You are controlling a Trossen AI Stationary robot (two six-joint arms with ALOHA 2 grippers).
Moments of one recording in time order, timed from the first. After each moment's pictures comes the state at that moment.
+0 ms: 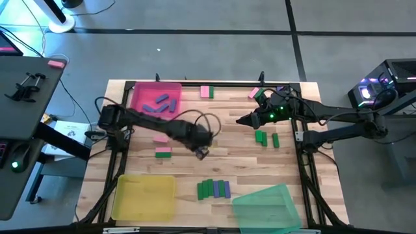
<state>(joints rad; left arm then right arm) -0.07 1.86 1.32 -0.85 -0.15 -0.85 -0.18 1.02 0.88 -0.33 -0.13 0.87</state>
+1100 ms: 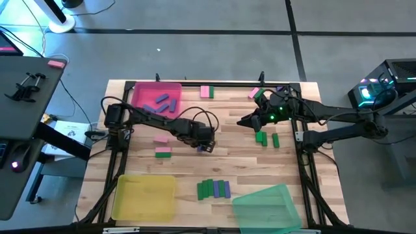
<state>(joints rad) -0.01 1.95 1.27 -0.65 -0.08 -1.14 -0.18 1.02 0.88 -0.36 -0.13 0.76</state>
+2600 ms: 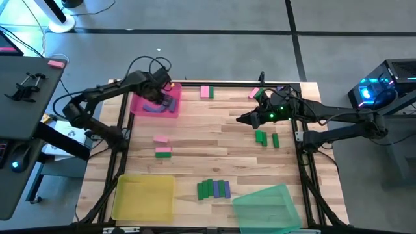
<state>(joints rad) 0.74 1.45 1.07 -0.97 -0.23 -0.41 -0.18 1.02 0.88 -0.33 -0.07 0.84</state>
